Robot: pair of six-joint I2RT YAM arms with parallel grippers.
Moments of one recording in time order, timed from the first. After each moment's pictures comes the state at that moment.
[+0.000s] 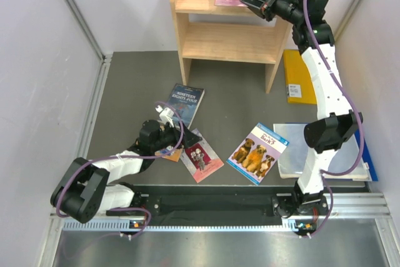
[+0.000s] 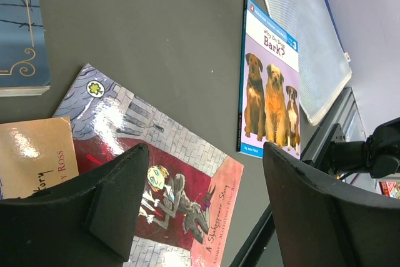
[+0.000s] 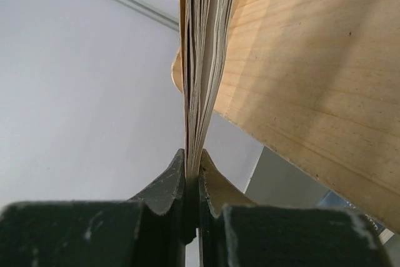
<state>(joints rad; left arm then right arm) -0.45 1.24 0.30 0.60 0.48 -0.68 0.18 1.92 2.30 -0.30 -0.63 1.07</state>
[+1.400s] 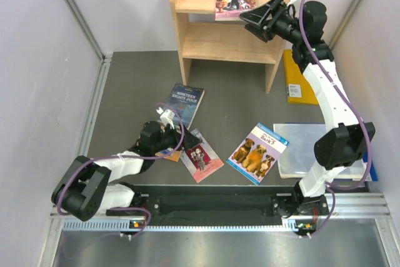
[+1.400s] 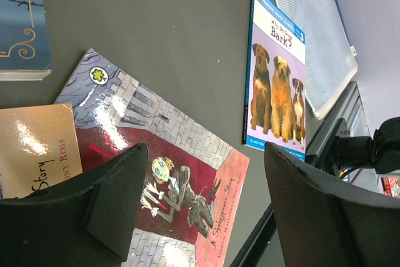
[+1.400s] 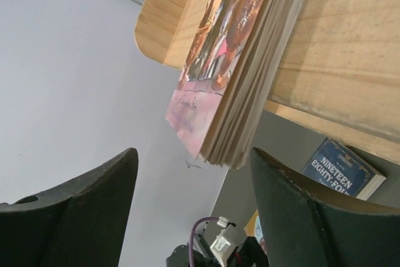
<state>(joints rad) -0.46 1.26 0.28 0.60 0.48 -0.68 0.18 1.70 1.84 -0.09 -0.63 1.04</state>
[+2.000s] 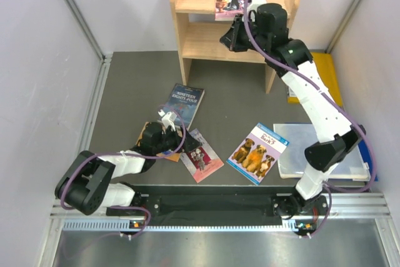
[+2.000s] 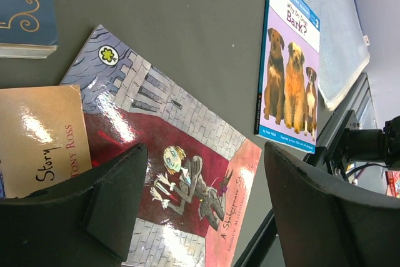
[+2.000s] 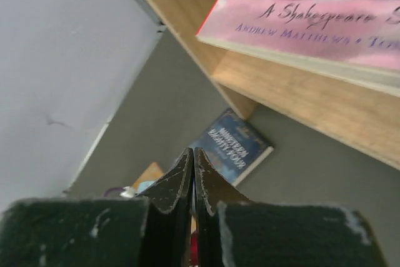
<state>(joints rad) -0.46 1.31 0.28 0.61 0.49 -0.67 0.51 1.71 2.06 -0.60 -0.17 0.40</state>
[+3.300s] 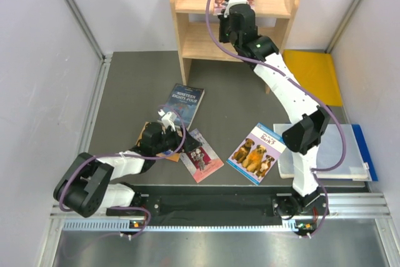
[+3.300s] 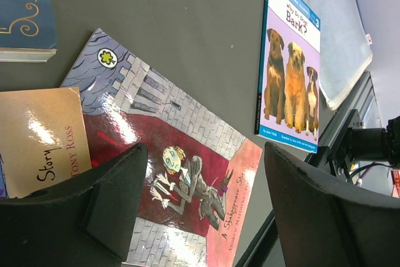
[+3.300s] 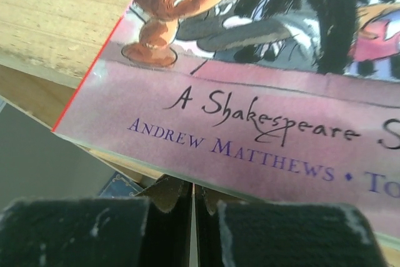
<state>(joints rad) -0.46 1.30 0.28 0.60 0.49 -0.65 0.58 2.01 2.30 -0.50 0.29 0.13</state>
